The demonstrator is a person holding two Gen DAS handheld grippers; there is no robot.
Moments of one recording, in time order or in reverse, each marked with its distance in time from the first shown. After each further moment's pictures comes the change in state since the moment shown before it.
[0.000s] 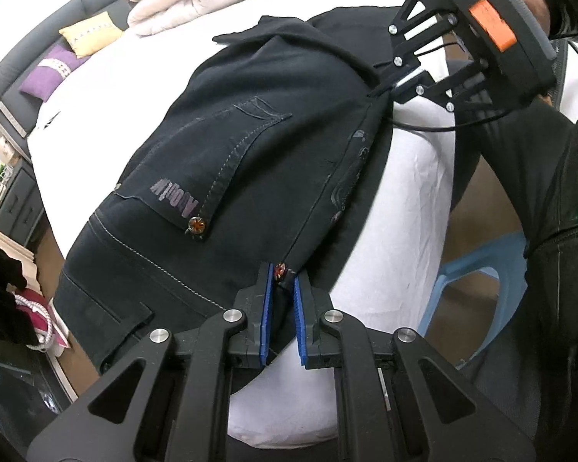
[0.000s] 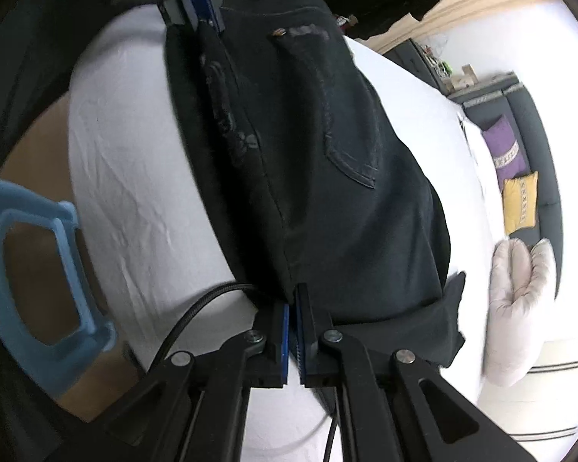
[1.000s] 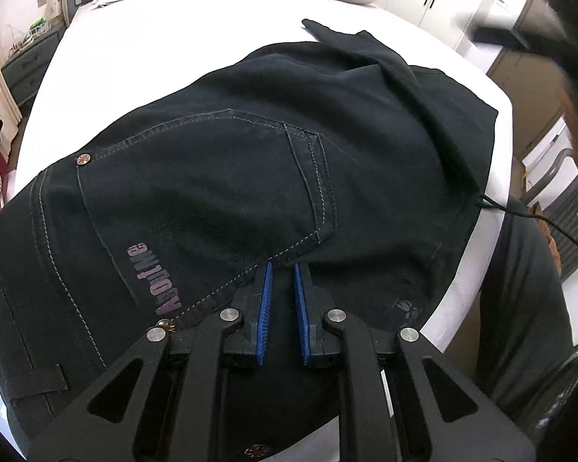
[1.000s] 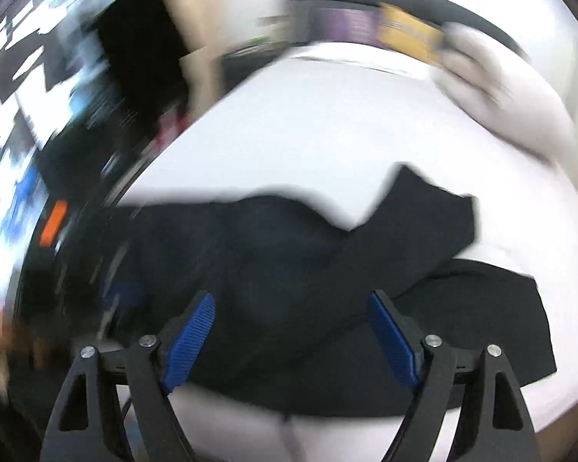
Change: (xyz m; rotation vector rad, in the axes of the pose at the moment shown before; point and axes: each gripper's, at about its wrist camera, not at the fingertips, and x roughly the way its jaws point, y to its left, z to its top) left arm 0.067 0.037 0.067 -0.558 0.025 -0.096; right arm -0.011 -0.230 -0.096 1.176 -0.136 0.180
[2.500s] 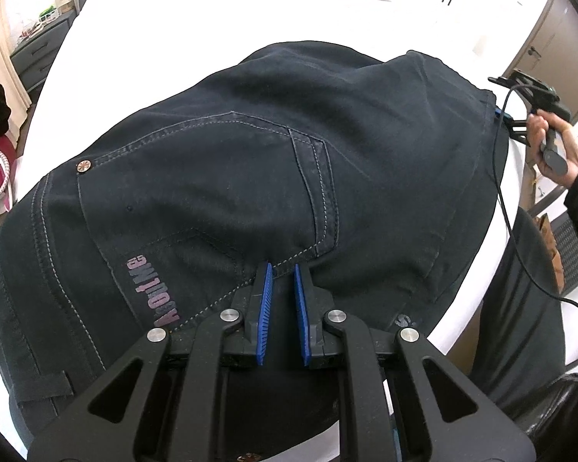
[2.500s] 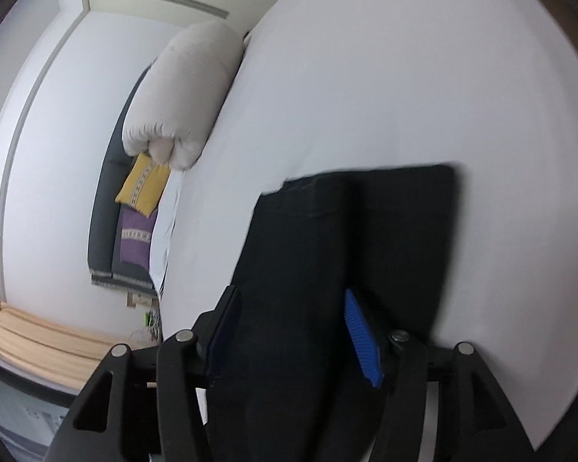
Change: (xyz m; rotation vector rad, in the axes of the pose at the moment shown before) left arm 0.002 0.001 0.017 -0.046 0.046 0.049; right arm 0.037 -0.343 -0.140 1.340 -0.306 0.118
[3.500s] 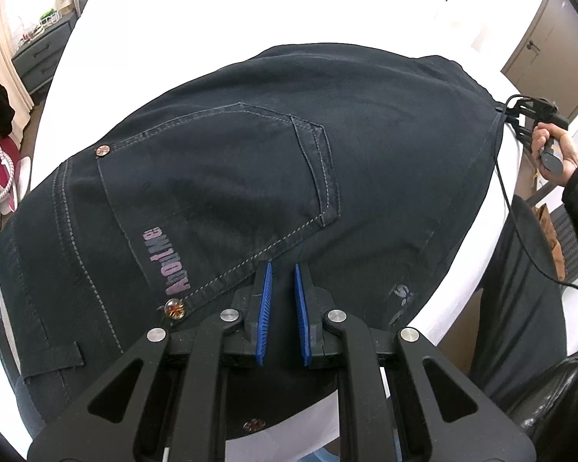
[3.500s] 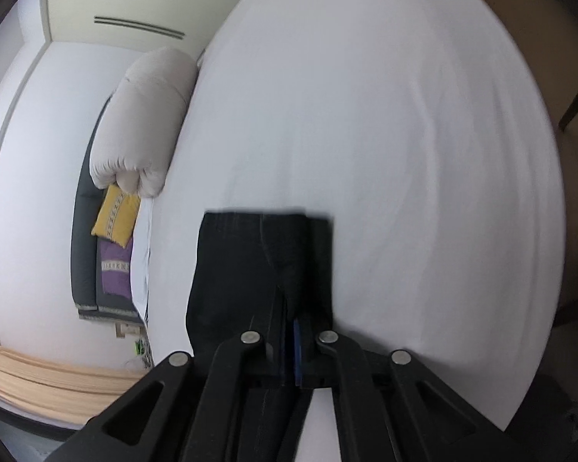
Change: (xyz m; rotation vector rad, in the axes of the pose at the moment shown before) left arm -0.008 -0.005 -0.009 0.024 0.001 0.010; right arm -0.065 -0.063 -0.014 0.086 -0.120 -0.099
